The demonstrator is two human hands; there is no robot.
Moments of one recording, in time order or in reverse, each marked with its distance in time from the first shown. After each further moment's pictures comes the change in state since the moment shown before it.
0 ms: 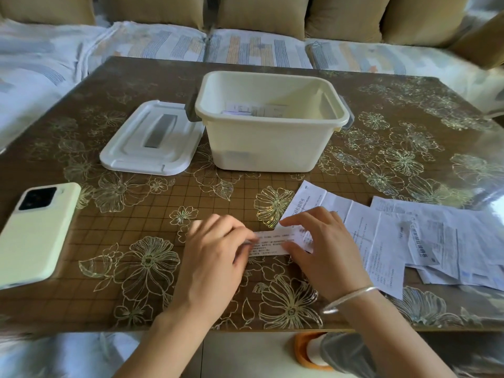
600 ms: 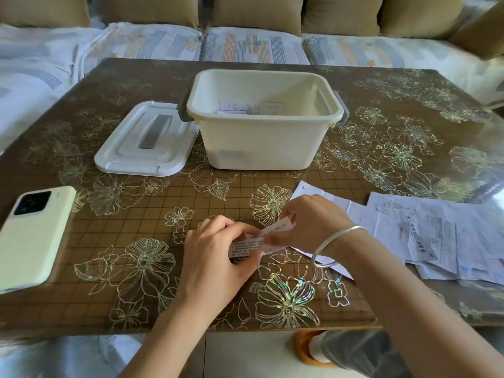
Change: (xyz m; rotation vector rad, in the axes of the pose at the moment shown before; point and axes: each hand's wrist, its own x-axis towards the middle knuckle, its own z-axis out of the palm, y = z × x) left_hand 0.002 0.004 0.007 -0.172 -0.105 -0.183; right_hand 0.047 -0.012 -0.024 -0.175 -0.348 0.040
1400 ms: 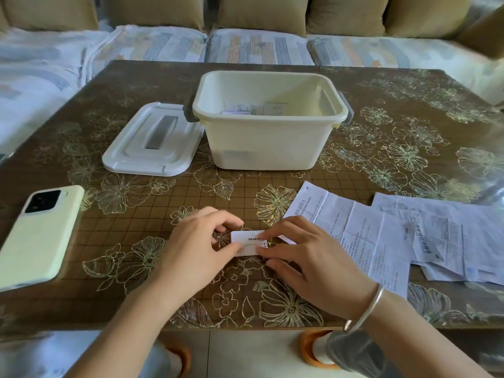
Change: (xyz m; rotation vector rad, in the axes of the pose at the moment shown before) left_hand 0.015 -0.005 -0.043 -0.018 -0.224 -0.089; right_hand -0.037 0.015 0.047 0.092 0.287 -0.553
